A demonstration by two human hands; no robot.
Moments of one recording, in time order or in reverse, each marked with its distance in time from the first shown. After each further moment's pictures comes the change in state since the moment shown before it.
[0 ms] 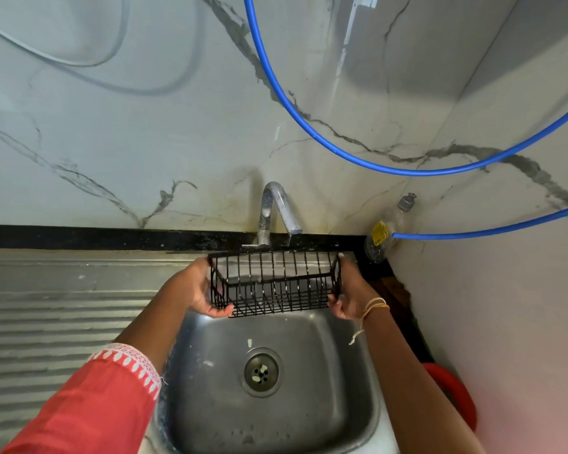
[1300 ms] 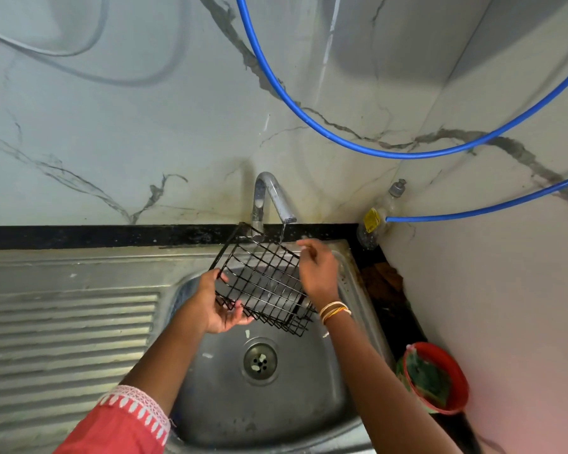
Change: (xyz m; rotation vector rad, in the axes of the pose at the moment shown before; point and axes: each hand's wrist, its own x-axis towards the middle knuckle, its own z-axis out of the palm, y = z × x) left_hand 0.003 -0.053 0.020 -0.291 -0.126 -0.026; right_hand -0.015 0.030 0.055 -0.389 0.255 -0.935
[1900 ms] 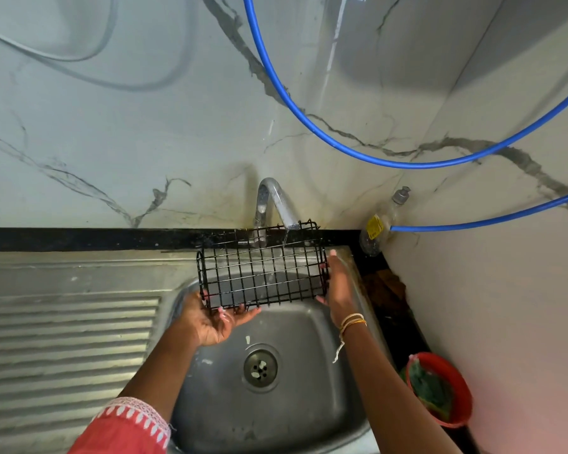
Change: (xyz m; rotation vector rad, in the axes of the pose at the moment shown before) left_hand 0.020 -0.004 -0.035 -0.278 -0.187 -0.072; right_hand 0.011 0.031 -0.016 0.508 -0.039 0.519
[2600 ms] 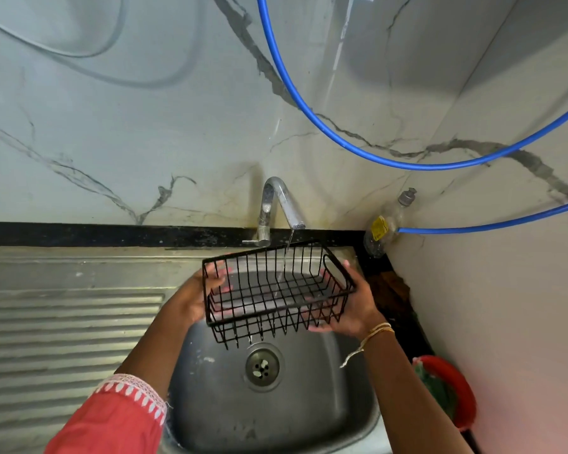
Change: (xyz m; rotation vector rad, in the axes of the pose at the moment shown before) left_hand 0.003 0.032 0.006 0.454 -0.044 0.505; right_hand 0.023 0.017 -0.046 0.228 -0.475 0.483
